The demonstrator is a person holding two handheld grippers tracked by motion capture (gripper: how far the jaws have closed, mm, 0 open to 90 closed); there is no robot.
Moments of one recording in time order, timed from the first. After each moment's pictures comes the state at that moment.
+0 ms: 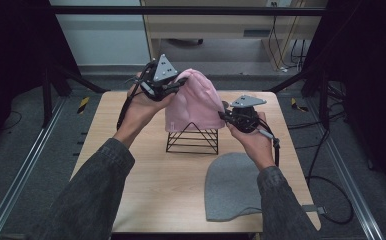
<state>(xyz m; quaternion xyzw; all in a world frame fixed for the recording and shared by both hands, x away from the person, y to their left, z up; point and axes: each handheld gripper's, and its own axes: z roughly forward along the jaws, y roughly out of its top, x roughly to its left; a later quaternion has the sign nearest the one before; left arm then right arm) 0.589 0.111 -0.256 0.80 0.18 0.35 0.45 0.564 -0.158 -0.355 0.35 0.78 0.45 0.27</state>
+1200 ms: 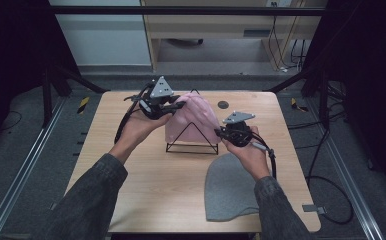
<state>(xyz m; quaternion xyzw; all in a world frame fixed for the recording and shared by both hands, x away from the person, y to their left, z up) 0.578 0.122 -0.303 0.84 0.20 0.26 0.44 0.557 -0.149 -0.406 0.35 0.82 0.40 0.23</state>
